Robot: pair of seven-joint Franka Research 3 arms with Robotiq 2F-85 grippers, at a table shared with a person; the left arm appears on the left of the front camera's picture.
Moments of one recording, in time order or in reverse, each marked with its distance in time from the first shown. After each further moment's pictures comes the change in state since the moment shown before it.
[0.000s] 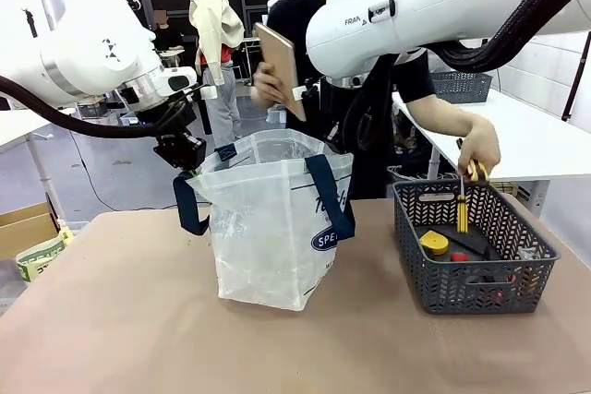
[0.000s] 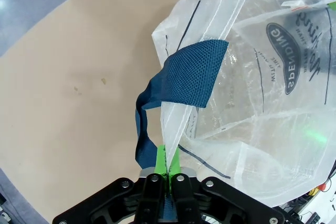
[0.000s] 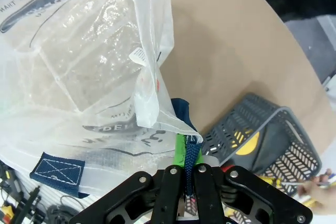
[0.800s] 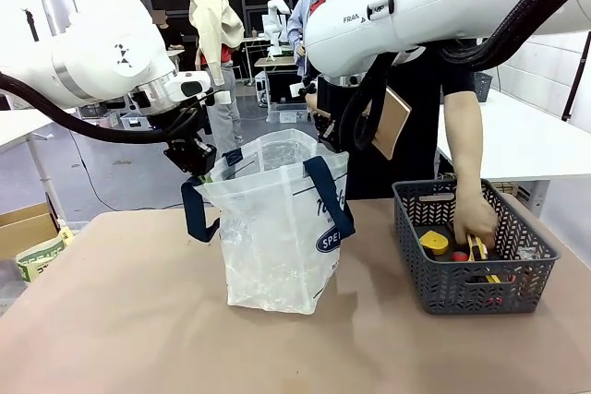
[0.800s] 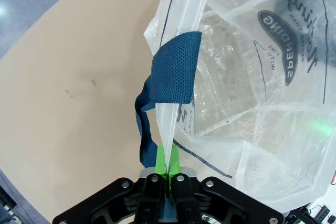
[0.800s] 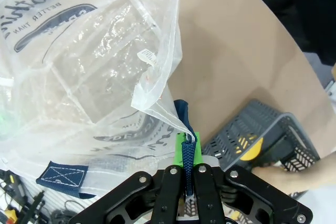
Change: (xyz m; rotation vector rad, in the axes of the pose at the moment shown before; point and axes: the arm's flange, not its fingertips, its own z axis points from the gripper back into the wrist) left arm 0.000 -0.026 -0.009 0.023 0.020 -0.063; right arm 0.004 0.003 0.003 0.015 -0.033 -0.010
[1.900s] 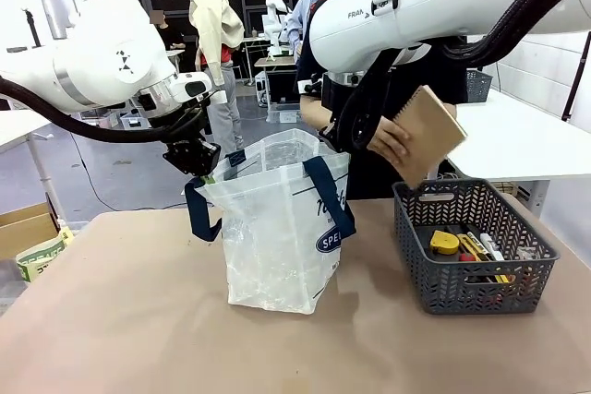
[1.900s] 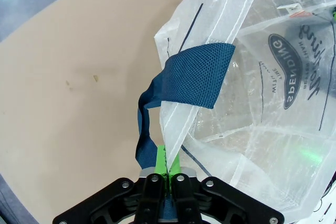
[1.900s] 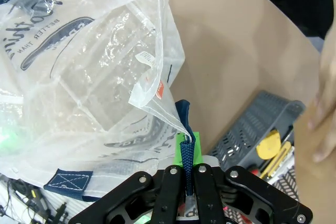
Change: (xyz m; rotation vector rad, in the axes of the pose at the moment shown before) left arm -0.001 -0.004 -0.004 0.015 -0.037 0.157; right arm -0.004 -0.008 -0.001 0.033 -0.006 -0.141
